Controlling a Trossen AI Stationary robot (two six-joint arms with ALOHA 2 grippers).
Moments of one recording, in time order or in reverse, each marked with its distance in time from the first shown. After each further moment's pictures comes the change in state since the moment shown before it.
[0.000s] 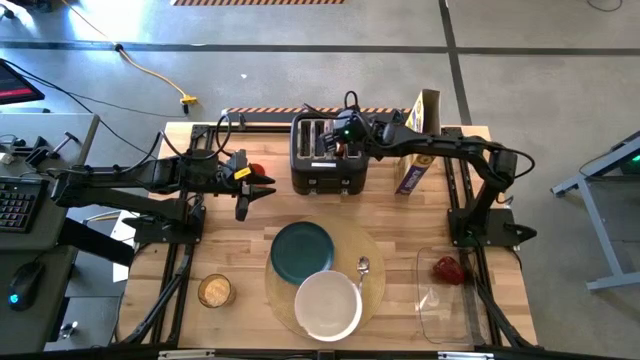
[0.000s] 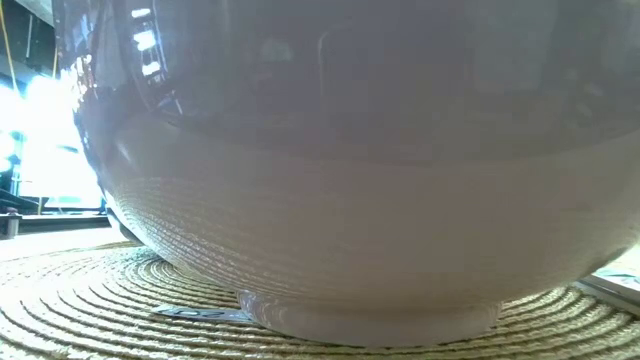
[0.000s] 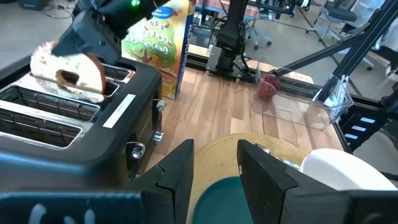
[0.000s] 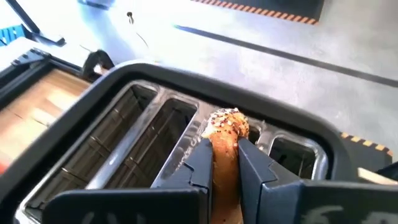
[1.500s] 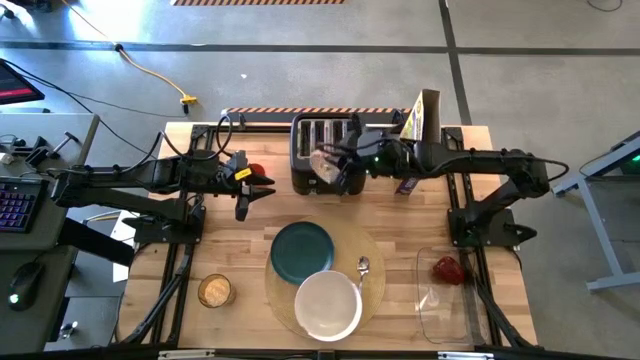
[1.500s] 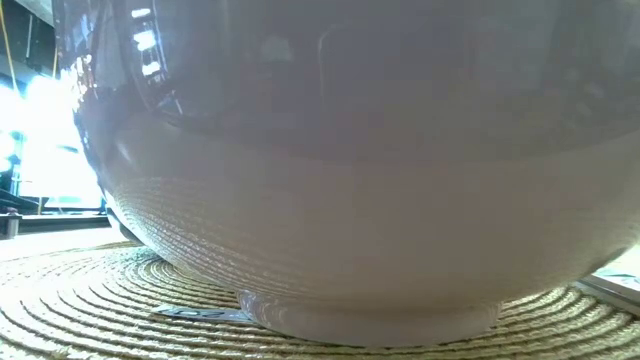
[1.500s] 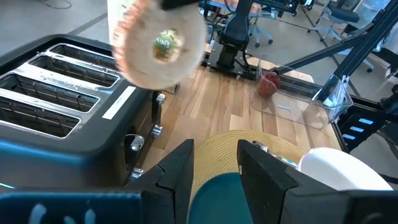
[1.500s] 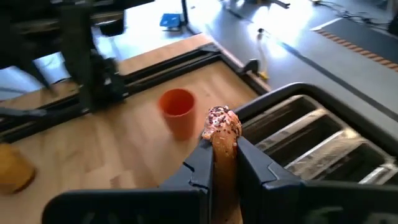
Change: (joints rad) left arm 0.000 0.000 0.000 -0.019 0.000 -0.035; right arm 0.267 -0.245 0.002 -0.049 -0.230 -0.254
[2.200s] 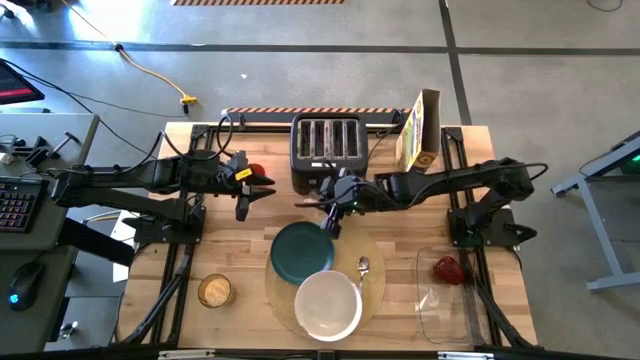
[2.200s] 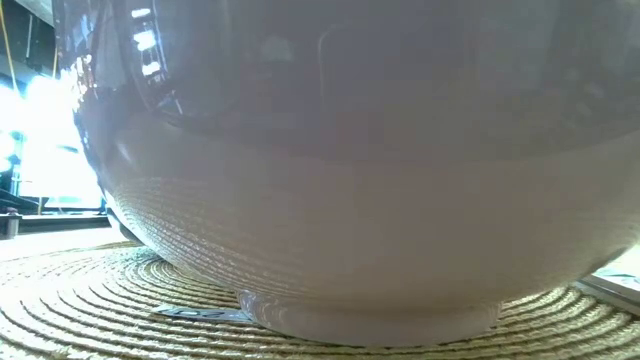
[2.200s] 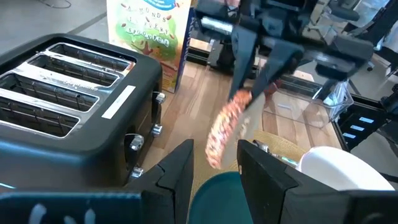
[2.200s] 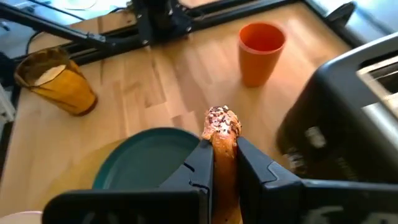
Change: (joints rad) left arm 0.000 0.003 0.000 0.000 0.001 0.003; right arm 0.186 0.145 0.000 -0.014 -0.067 0.068
